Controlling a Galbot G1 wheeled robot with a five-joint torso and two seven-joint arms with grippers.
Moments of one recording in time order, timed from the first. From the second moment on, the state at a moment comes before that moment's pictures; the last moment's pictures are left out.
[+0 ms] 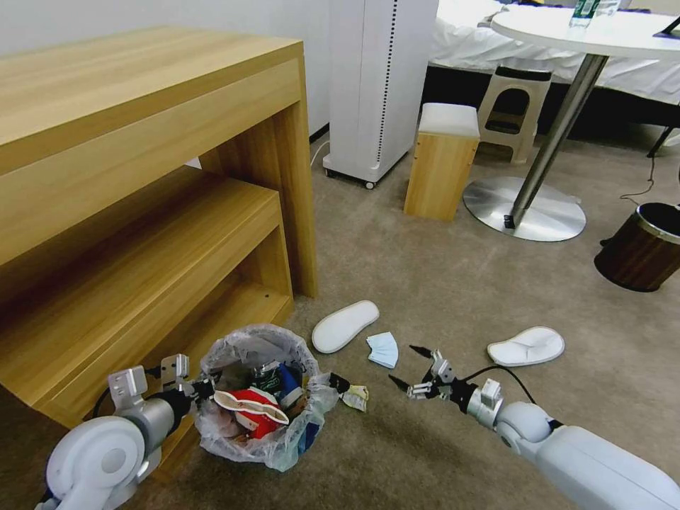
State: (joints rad) left arm 1.52 -1.00 -0.65 -2.16 -1.19 0.70 -0.44; right arm -0.78 0.80 -0.47 1.16 0.65 0.53 -0.39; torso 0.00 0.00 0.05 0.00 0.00
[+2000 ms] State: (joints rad) left arm 1.53 -1.00 -0.65 -2.18 -1.19 0.70 -0.44; right arm -0.69 1.03 -0.60 0.82 0.55 0.58 -0.42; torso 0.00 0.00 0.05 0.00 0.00
